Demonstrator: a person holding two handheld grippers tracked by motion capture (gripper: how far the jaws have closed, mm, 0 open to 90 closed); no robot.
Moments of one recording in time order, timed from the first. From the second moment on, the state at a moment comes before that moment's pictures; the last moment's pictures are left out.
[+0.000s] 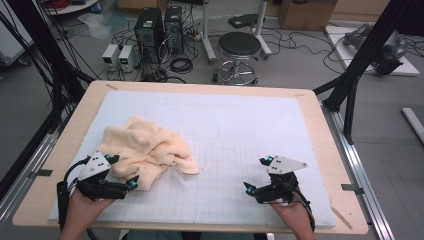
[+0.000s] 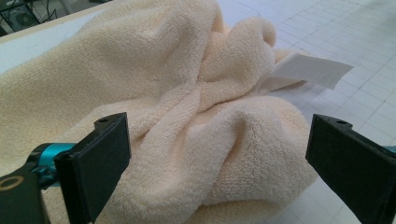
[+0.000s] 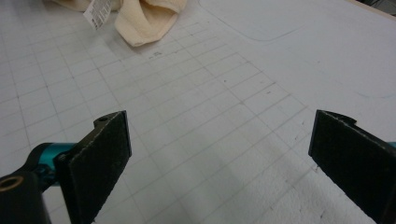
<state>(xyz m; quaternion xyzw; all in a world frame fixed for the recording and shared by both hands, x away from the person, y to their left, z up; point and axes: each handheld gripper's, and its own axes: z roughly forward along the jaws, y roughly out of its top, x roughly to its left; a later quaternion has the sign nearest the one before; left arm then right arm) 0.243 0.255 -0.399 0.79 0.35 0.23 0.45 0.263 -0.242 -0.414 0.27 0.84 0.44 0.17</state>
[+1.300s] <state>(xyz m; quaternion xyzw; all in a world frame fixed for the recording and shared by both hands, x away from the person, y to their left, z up) 0.304 0.243 -0.426 0.82 0.39 0.16 0.38 0.264 -0.234 -0.412 0.26 0.84 0.45 0.16</state>
